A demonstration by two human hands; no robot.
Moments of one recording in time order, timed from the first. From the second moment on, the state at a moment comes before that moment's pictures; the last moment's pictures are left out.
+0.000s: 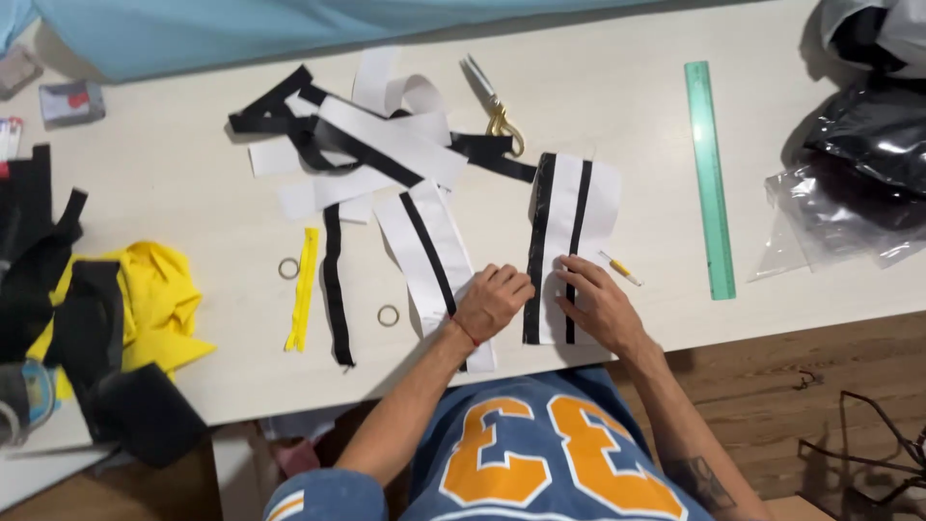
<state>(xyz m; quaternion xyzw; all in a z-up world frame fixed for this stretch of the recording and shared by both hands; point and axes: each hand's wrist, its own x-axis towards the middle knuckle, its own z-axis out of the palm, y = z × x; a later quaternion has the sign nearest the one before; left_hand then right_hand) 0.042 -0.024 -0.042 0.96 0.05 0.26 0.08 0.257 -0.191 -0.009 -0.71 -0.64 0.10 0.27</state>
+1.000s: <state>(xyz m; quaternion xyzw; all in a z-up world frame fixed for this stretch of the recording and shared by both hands) 0.103 -0.155 -0.023 0.97 0.09 0.18 0.15 0.405 0.013 0.001 -0.76 -0.63 0.17 0.03</state>
